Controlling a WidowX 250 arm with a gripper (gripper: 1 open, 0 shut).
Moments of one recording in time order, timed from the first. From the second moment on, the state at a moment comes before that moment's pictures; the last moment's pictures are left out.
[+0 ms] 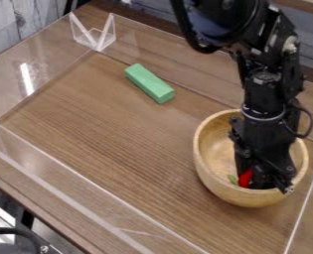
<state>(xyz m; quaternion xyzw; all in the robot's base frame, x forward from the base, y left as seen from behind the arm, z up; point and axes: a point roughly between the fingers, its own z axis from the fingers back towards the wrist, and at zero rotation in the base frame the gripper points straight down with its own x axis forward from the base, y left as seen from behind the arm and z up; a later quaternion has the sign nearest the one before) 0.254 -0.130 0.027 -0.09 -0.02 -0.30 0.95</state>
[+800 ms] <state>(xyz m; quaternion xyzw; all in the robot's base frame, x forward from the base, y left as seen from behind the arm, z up) 0.249 -0.129 0.021 -0.10 -0.02 -0.29 0.95</state>
